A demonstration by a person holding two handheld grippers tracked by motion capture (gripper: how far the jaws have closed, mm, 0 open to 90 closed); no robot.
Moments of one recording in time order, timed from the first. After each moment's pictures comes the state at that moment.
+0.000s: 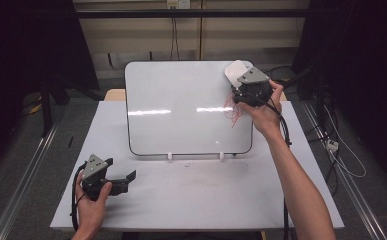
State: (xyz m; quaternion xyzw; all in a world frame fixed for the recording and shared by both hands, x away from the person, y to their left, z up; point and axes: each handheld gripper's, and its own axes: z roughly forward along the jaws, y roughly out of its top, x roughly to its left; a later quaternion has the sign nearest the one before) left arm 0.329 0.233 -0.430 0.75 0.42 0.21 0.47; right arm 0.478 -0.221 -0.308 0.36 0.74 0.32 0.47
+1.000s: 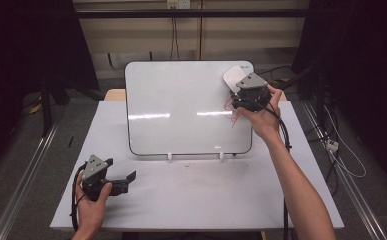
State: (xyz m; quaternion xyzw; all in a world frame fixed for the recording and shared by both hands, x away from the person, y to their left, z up) left arm 0.328 0.232 -0.430 0.75 0.42 0.21 0.46; right arm 0.471 -0.218 -0.319 0.36 0.75 0.32 0.46
